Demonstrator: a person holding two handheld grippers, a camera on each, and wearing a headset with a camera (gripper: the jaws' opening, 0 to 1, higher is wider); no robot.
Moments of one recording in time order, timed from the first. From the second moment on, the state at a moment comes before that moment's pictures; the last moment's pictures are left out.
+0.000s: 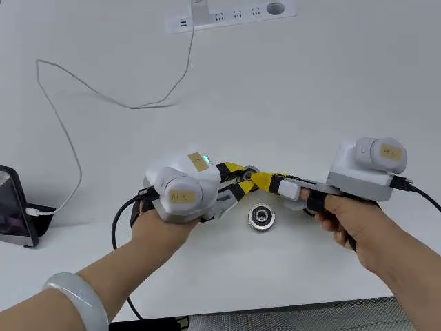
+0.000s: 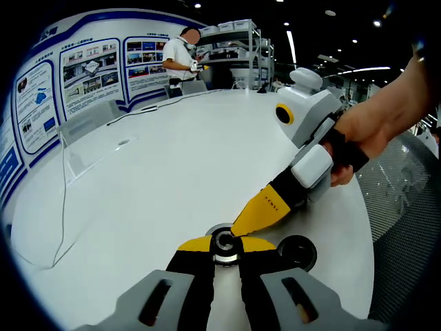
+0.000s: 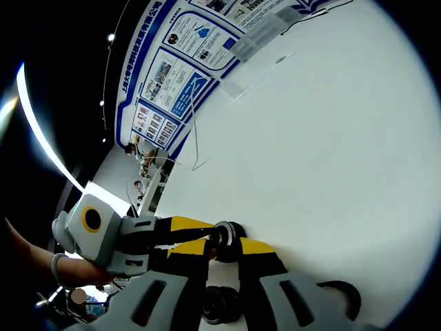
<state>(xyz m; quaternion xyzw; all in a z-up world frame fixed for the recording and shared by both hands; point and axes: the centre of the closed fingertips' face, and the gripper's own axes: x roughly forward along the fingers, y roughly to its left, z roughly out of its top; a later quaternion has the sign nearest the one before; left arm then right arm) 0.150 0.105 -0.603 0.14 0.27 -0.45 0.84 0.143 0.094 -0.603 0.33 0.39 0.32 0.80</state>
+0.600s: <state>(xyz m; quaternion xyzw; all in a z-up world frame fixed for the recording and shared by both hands) 0.149 0.105 -0.604 0.14 0.27 -0.45 0.84 0.144 0.092 -0.601 0.33 0.39 0.32 0.80</state>
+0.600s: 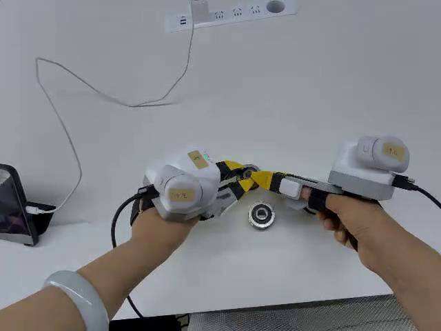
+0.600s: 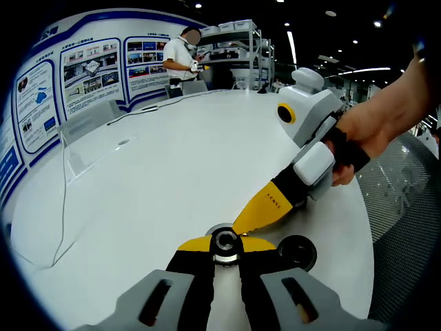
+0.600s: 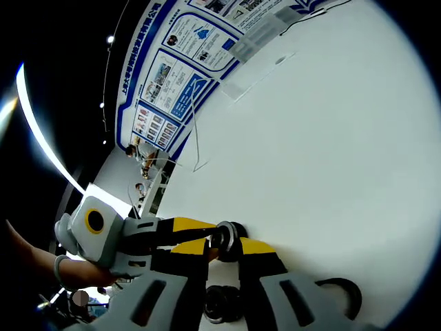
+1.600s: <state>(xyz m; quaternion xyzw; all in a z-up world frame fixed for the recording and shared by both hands) 0.149 0.107 -0.604 0.14 0.26 -0.45 0.84 0.142 0.091 -0.602 0.32 0.39 0.32 0.80</state>
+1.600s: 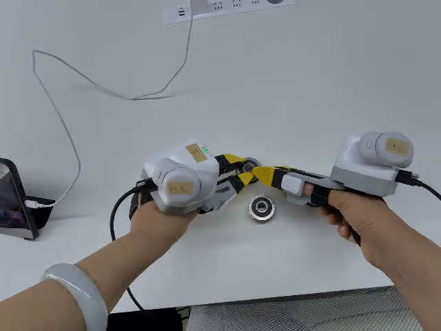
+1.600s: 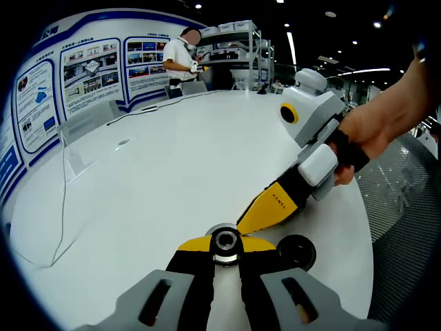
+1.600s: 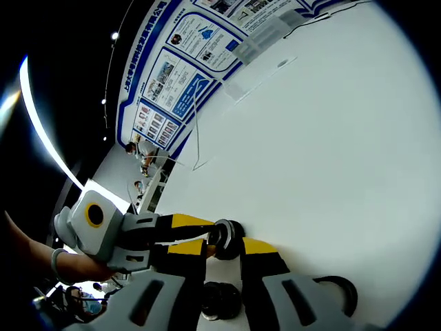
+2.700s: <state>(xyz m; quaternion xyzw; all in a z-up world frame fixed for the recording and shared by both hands) 0.149 0.107 -0.604 0.14 0.27 -0.45 0.84 0.148 0.096 -0.602 0.33 0.38 0.32 0.80</state>
